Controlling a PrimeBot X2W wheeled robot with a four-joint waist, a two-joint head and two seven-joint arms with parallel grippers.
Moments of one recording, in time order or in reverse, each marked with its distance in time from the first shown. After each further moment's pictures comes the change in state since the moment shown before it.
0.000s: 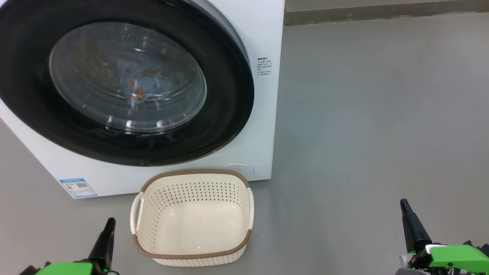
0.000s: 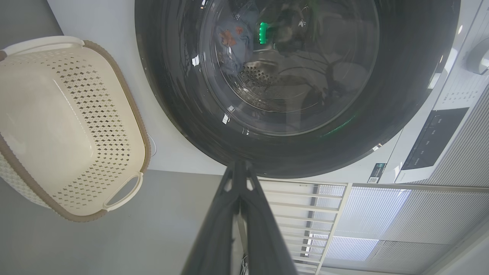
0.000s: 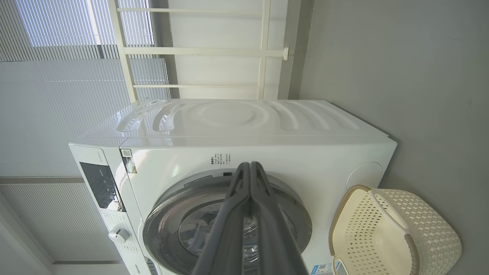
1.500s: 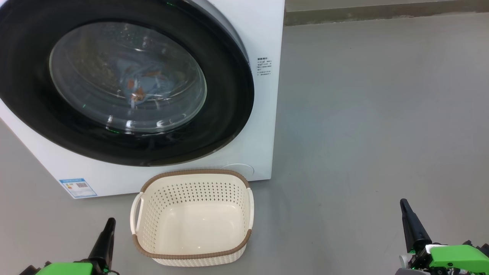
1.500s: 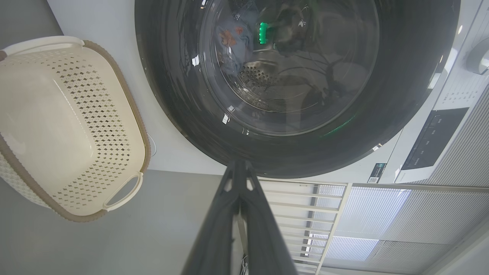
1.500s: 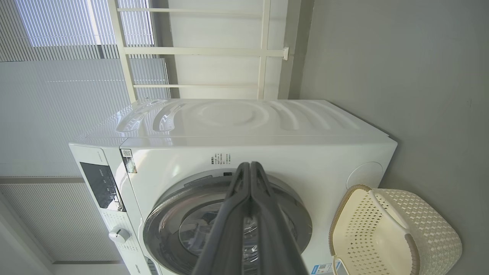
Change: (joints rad) left arm 0.000 0.000 0.000 0.000 0.000 0.000 0.000; right arm 0.000 0.001 -0.001 0.000 0.000 0.000 0.001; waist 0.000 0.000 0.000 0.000
